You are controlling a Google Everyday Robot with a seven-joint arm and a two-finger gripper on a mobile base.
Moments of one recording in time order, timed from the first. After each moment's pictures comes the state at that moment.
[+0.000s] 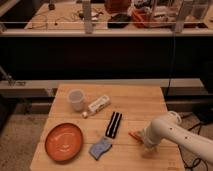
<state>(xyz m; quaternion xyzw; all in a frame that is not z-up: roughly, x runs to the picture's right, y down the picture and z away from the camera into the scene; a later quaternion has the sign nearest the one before) 0.194 0.294 0.774 -0.31 -0.14 -0.06 0.94</state>
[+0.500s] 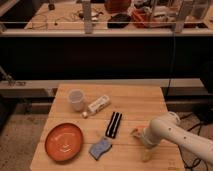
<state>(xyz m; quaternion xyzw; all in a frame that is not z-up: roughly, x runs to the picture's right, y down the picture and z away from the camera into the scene) 0.190 0.293 0.776 -0.31 -0.15 -0.06 0.94</state>
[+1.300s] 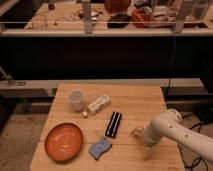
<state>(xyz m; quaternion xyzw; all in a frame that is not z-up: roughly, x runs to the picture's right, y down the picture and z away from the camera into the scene) 0.193 0.285 0.768 -0.31 -0.15 -0.07 0.94</state>
